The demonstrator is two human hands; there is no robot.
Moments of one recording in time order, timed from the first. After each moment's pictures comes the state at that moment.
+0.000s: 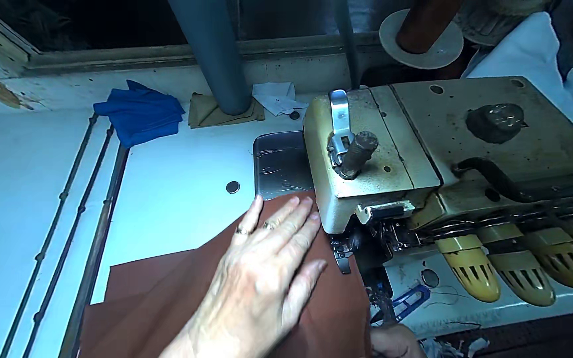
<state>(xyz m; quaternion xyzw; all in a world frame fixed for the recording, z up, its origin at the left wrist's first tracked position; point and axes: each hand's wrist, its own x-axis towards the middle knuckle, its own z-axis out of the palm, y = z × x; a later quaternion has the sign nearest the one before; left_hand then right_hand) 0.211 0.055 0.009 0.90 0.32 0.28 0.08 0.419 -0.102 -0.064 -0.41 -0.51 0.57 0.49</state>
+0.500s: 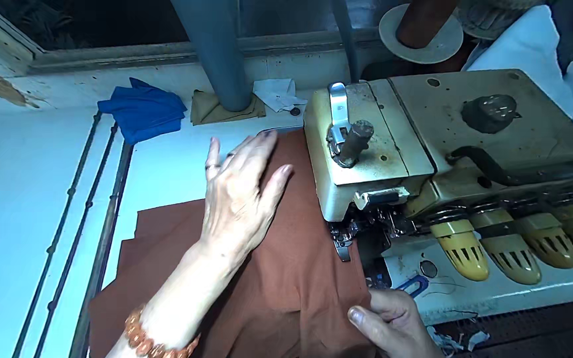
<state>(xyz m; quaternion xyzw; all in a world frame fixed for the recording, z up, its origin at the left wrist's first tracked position) 0.213 0.112 0.015 0.85 0.42 0.31 0.06 0.400 -0.078 -0.042 -0.43 -0.45 0.53 0.58</state>
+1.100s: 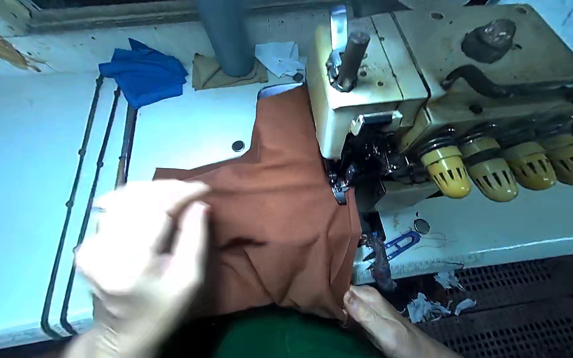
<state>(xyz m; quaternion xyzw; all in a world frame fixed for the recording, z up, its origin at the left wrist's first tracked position) 0.122 0.011 0.035 0.83 0.46 0.32 0.01 0.392 -0.127 -0.054 -0.43 -0.53 0.60 0.42</state>
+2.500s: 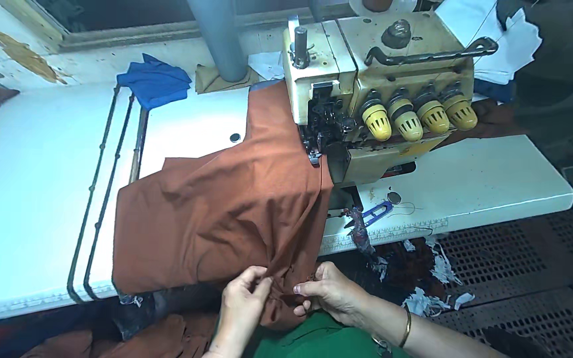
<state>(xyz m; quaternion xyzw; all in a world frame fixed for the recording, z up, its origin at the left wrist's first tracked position) 0.157 -0.128 -0.066 0.61 0.65 0.22 0.41 0.348 -0.140 -0.066 -0.50 -0.16 0.80 0.30</state>
